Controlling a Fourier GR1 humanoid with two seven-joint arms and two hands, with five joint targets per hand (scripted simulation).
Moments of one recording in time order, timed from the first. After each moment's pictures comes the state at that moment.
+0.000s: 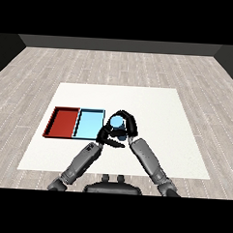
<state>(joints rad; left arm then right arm) -0.39 0.00 -0.50 -1.14 0.38 0.23 -0.34 -0.47 0.00 0.40 -1.39 -0.07 -0.42 -0.10</state>
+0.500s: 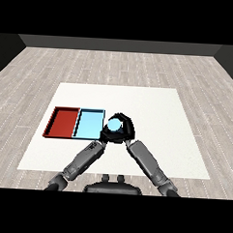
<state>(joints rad) -0.46 0.01 -0.57 -1.09 0.44 0.39 -0.32 -0.46 -0.01 0.49 -1.39 -0.19 -0.48 -0.17</state>
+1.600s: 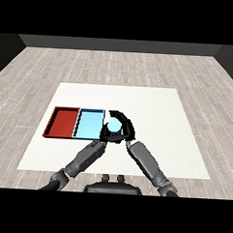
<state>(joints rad) -0.53 0.00 -0.61 -0.92 0.69 0.39 -0.63 -0.44 0.00 0.48 -1.42 -0.21 -0.41 -0.14</state>
